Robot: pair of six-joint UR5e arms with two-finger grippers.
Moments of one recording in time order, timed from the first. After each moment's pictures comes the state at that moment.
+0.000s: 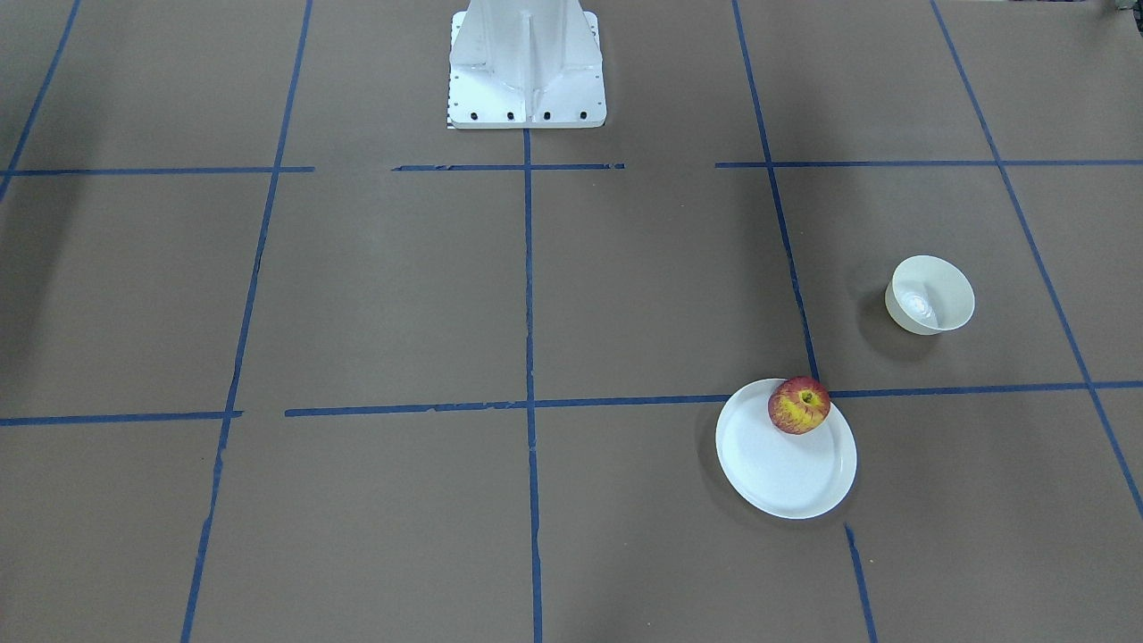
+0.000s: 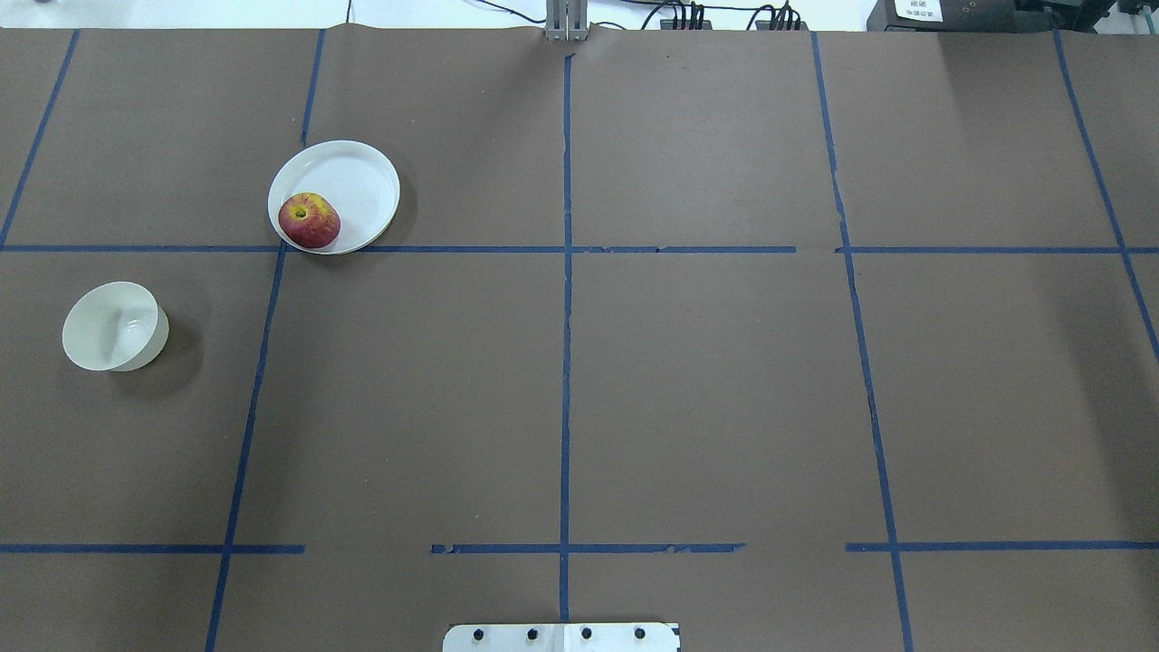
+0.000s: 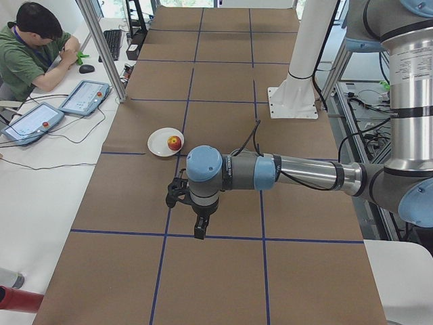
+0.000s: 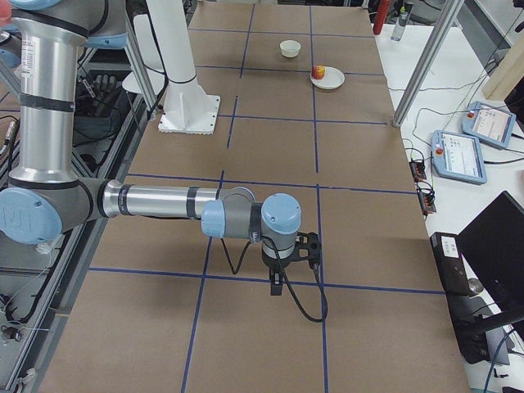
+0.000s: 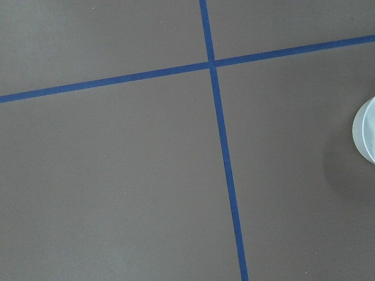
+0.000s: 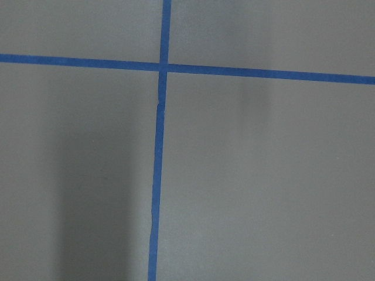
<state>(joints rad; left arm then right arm) -1.63 -1.43 -1.84 -1.48 -2.32 0.21 1.59 -1.71 1.71 -1.58 2.29 -0.06</state>
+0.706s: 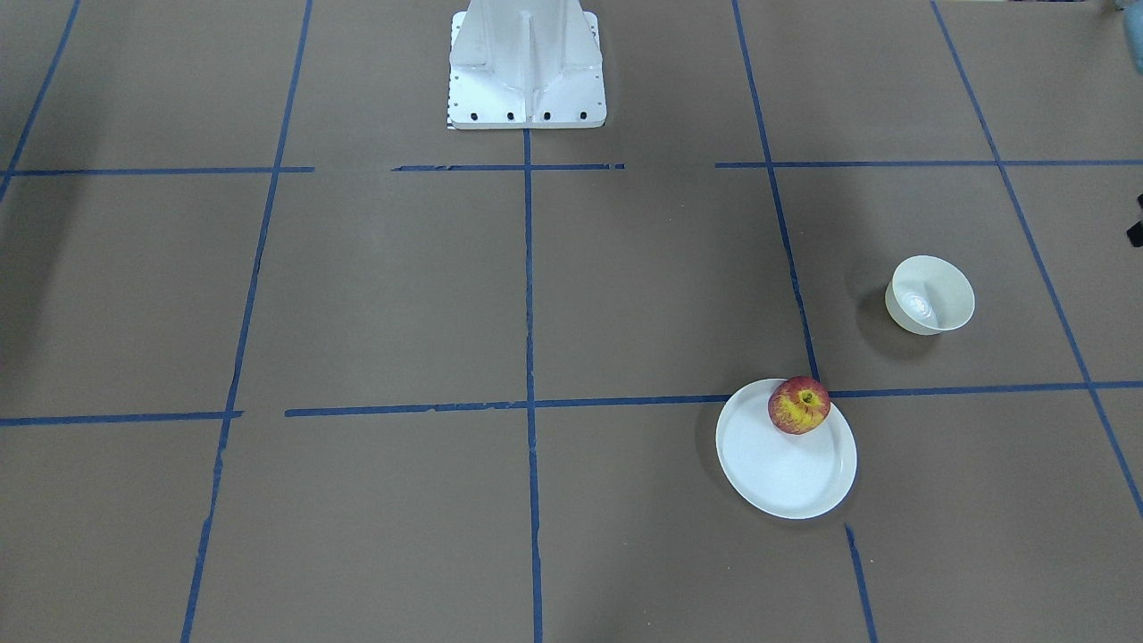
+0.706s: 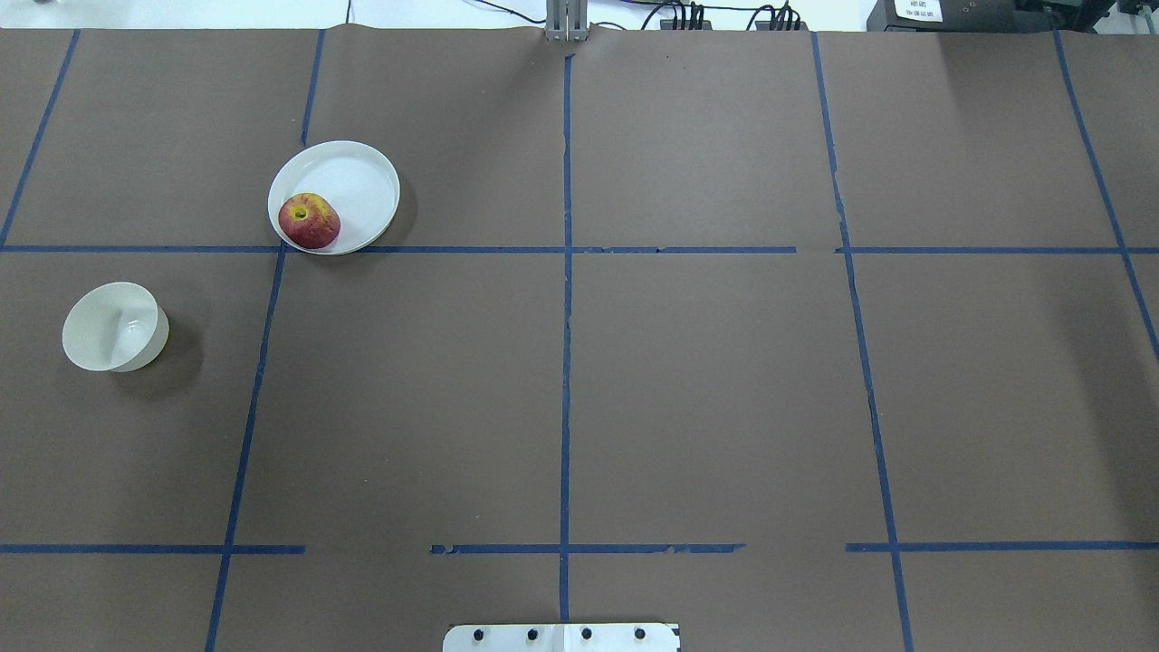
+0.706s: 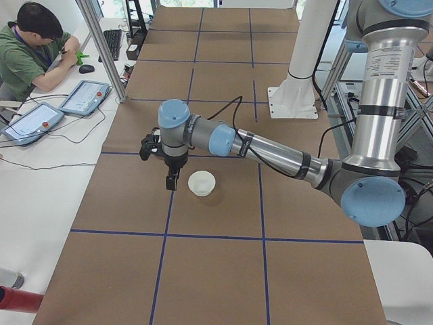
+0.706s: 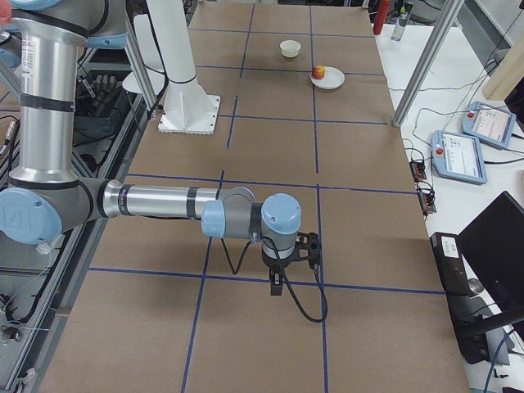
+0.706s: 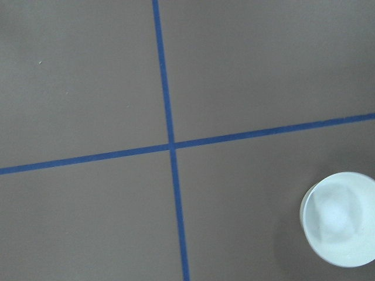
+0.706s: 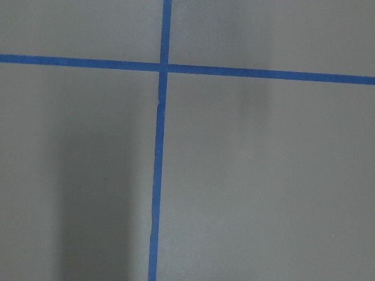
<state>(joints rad) -1.38 -1.69 -1.83 -1.55 -2.32 -0.29 1.59 -1.71 1.71 -1.58 2.30 -0.06</state>
